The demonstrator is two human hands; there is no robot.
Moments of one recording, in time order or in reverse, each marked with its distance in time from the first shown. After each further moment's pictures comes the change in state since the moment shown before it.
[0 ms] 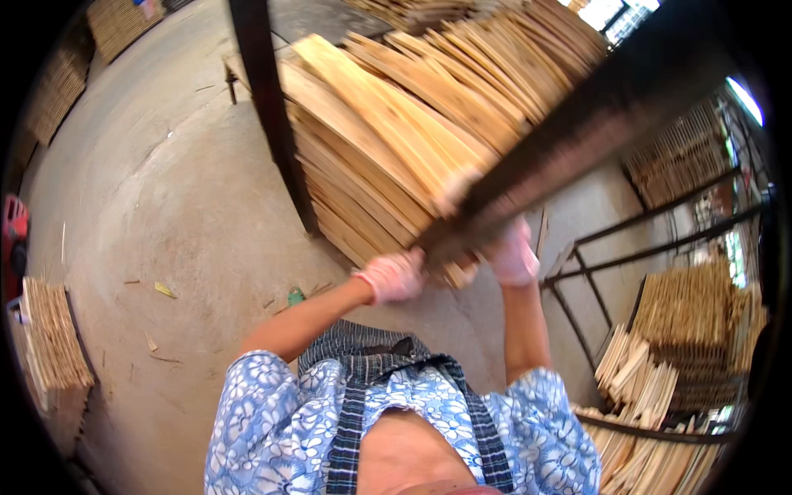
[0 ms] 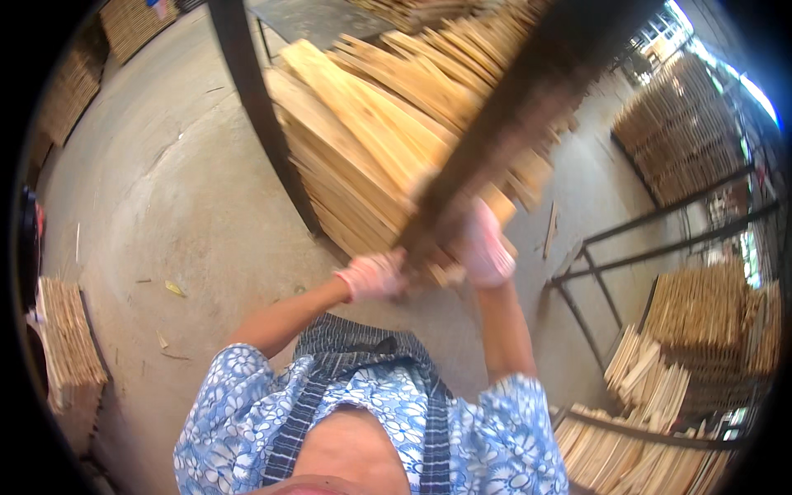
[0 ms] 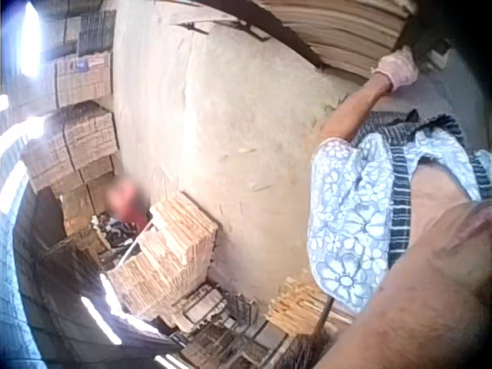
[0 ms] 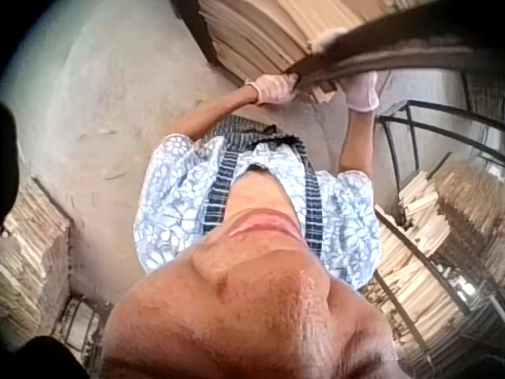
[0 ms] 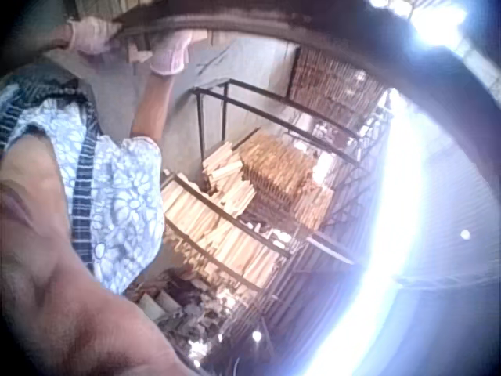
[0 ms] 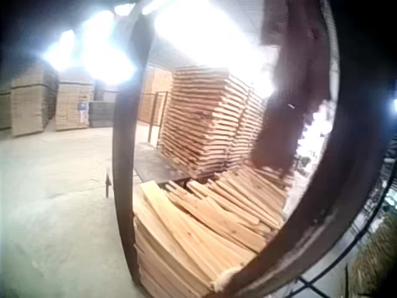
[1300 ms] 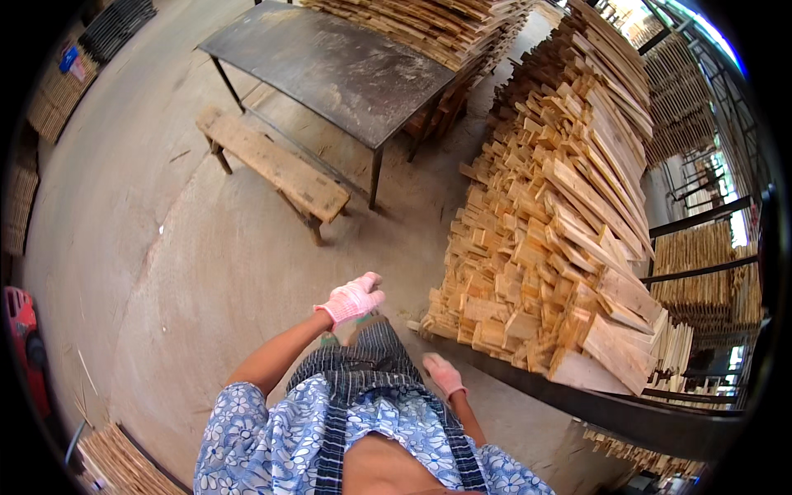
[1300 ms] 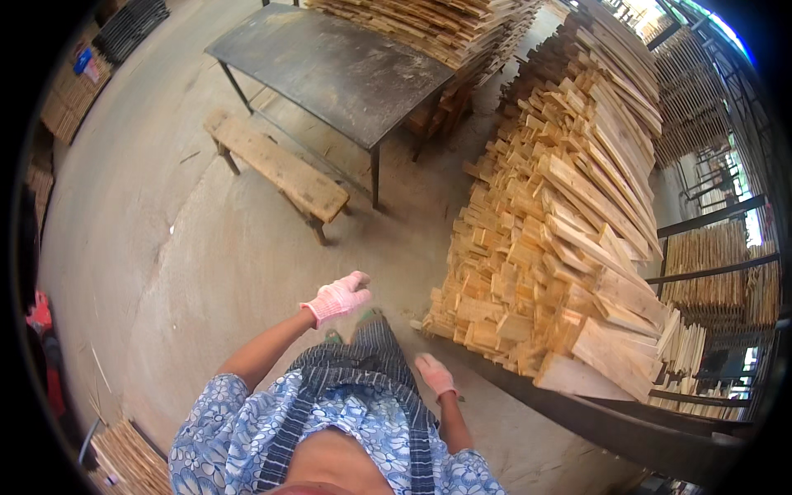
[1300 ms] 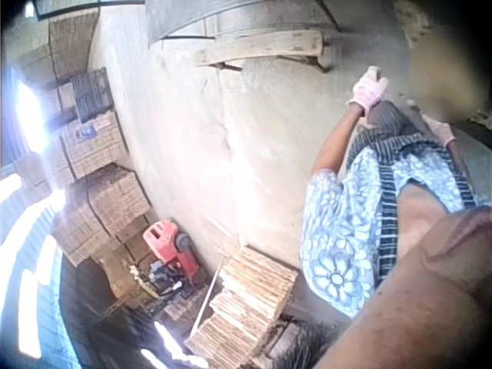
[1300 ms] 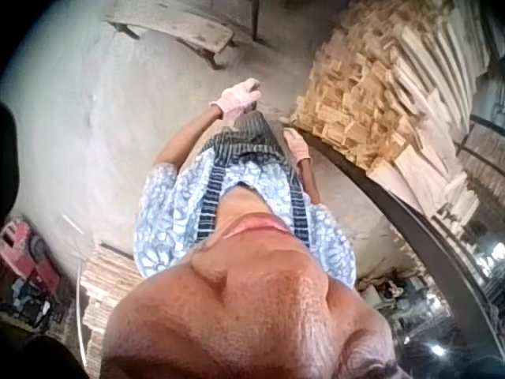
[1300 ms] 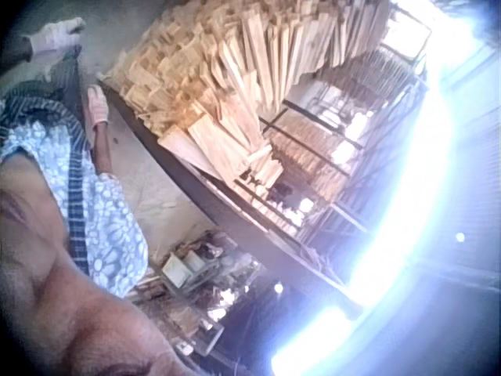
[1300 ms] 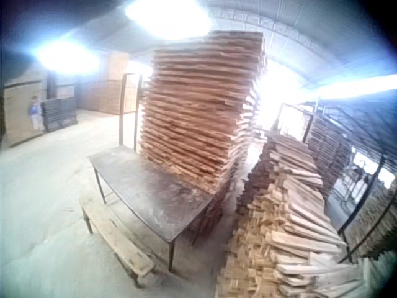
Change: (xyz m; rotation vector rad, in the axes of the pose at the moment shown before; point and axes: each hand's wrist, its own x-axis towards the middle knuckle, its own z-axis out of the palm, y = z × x) left_hand 0.020 -0.416 -0.171 -0.734 -0.341 -0.417; right_hand 0.007 0.026 0.338 -0.153 -0.432 0.894
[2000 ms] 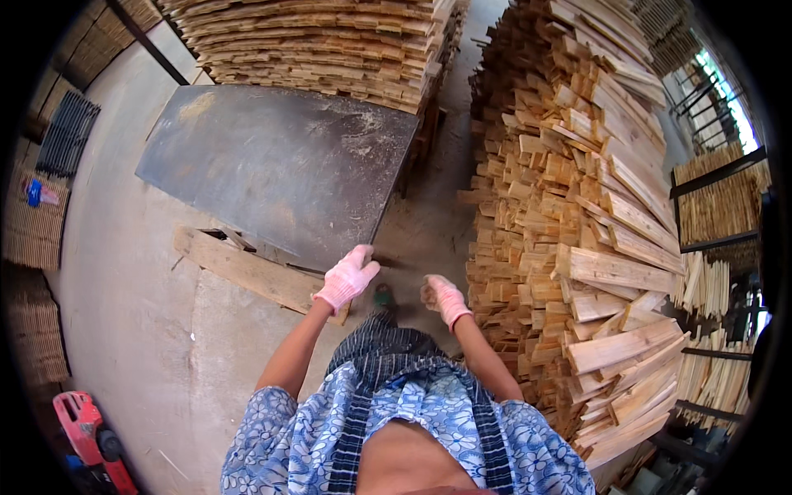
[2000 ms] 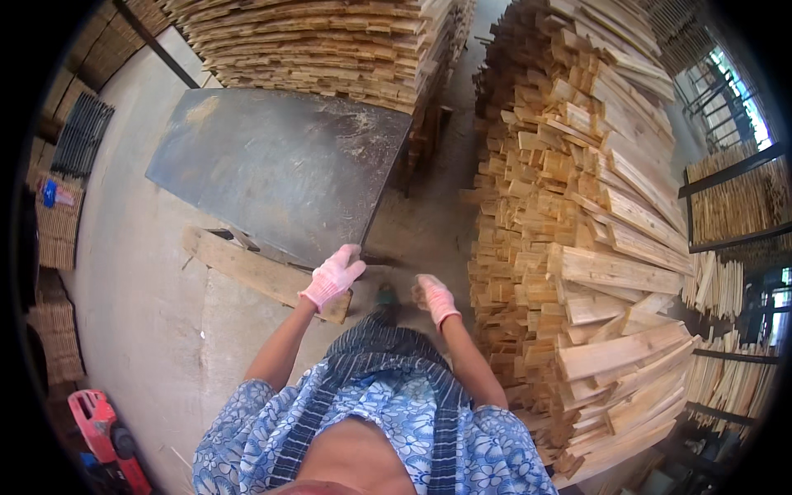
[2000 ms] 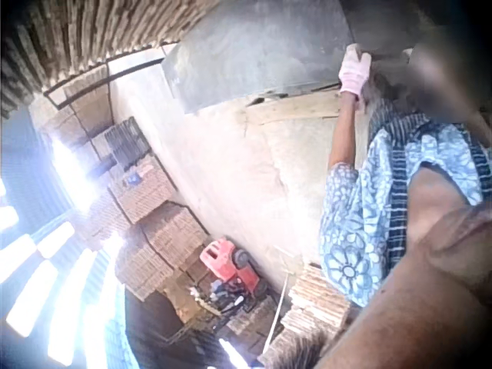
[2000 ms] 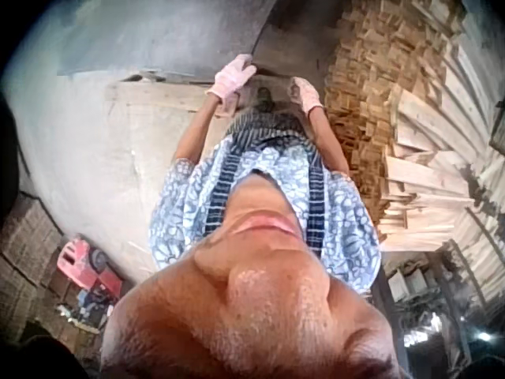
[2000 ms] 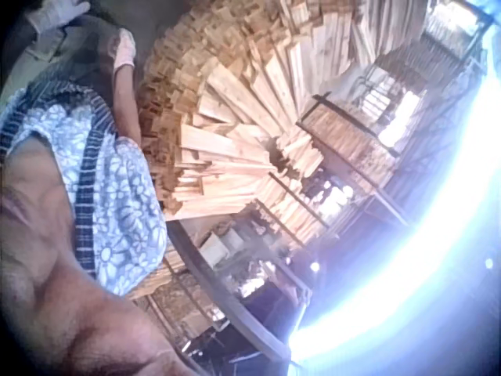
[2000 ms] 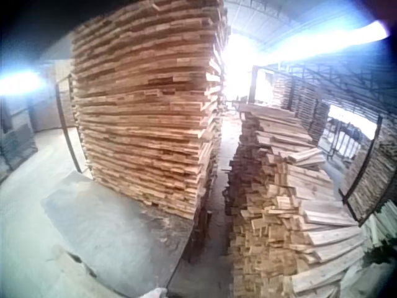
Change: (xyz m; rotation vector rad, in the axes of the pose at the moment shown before) left_hand 0.300 0.129 -0.258 0.237 0.160 0.088; right_hand 0.441 -0.153 -0.221 1.306 0.087 0.466
